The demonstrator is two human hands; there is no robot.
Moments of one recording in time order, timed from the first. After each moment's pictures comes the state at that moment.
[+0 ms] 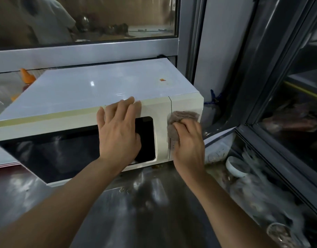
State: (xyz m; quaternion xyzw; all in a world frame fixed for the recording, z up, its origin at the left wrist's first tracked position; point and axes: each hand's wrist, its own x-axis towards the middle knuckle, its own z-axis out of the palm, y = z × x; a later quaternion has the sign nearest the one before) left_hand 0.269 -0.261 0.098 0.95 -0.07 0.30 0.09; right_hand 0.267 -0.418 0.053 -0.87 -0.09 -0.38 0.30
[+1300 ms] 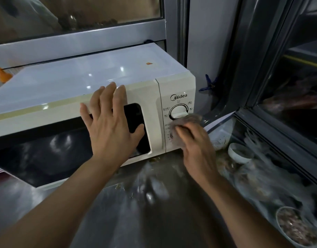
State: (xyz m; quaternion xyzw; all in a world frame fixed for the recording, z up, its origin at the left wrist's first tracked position) left_hand 0.273 -0.275 0.077 0.94 -0.06 0.34 0.08; right_hand 0.267 -0.462 -0.011 -0.91 -0.10 -0.32 0.23
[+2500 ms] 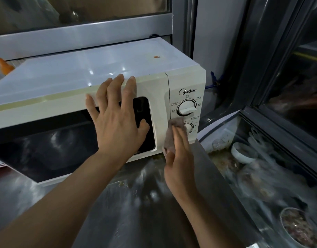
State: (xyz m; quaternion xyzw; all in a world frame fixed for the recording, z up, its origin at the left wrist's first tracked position) left_hand 0.277 -0.270 0.073 0.93 -0.07 0.35 0.07; right_hand 0.242 -0.393 -0.022 -0.84 -0.03 -0.22 0.50
